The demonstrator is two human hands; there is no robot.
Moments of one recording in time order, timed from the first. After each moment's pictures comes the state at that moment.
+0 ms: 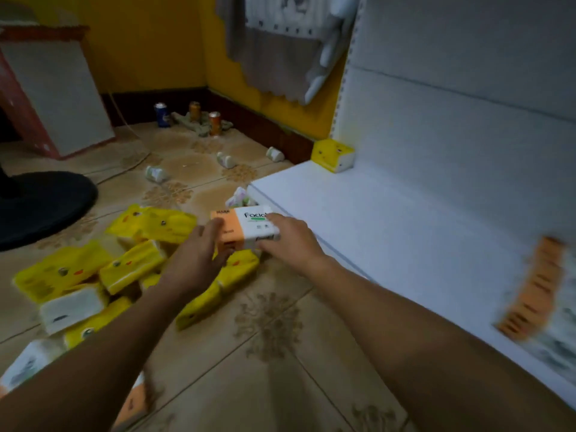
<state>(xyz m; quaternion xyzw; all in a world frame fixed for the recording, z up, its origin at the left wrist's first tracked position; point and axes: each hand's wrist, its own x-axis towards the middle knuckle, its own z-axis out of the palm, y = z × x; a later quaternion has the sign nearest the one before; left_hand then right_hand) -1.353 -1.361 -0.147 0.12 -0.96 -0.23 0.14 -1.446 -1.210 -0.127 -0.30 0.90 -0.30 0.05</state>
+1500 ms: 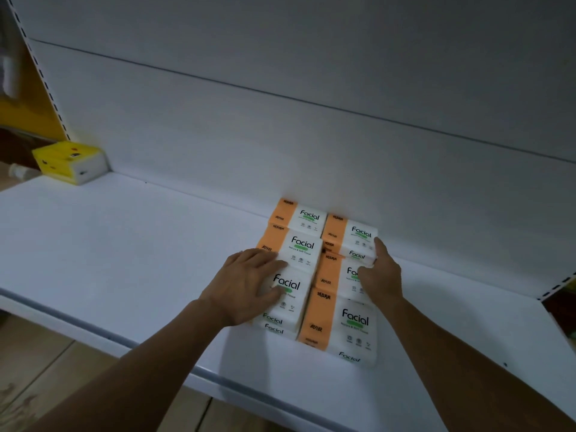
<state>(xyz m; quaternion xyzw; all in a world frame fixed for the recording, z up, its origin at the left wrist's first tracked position) -1.499 -0.923 -0.166 -0.35 -0.92 -0.16 0.03 -1.473 -0.675 -0.173 0.27 0.87 -0.40 -0.13</state>
